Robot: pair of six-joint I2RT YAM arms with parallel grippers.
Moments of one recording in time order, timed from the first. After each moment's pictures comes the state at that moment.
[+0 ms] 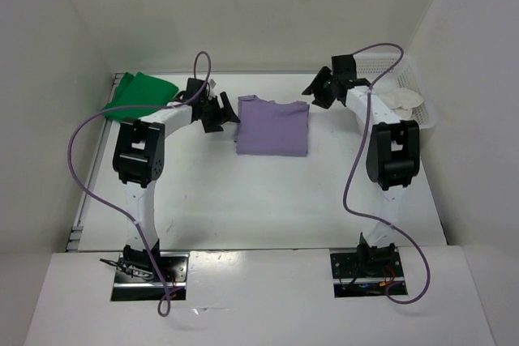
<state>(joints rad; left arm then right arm) -0.19 2.17 1.56 -0.27 0.38 -0.60 0.13 2.08 1.71 -0.39 -0.16 0.77</state>
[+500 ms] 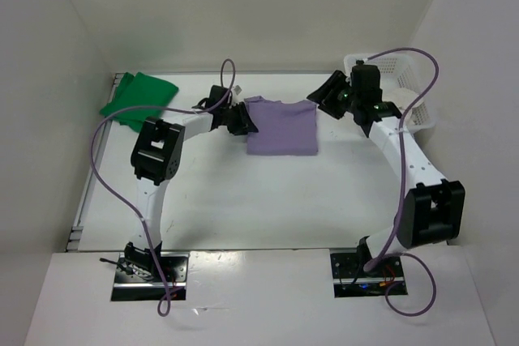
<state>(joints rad) -0.33 2.26 1.60 -0.12 0.47 -0.63 0.16 1.49 1.30 -0.35 -0.22 0.79</state>
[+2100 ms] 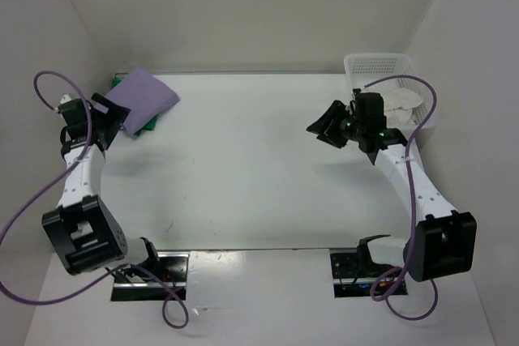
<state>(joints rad) 0.46 1.39 1.02 -0.19 0.19 -0.72 0.16 1.24 1.00 -0.40 -0.35 0.76</state>
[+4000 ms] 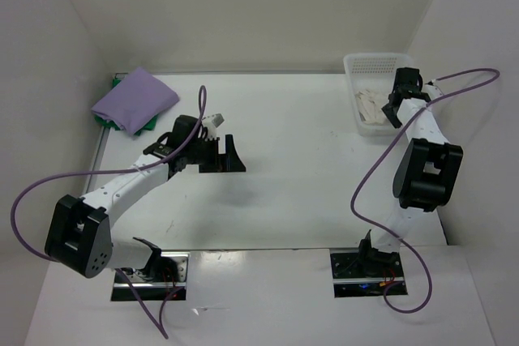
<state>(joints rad) -0.41 1.33 0.88 -0.34 0.48 -0.48 -0.24 1.78 1.43 -0.57 0.39 0.81</state>
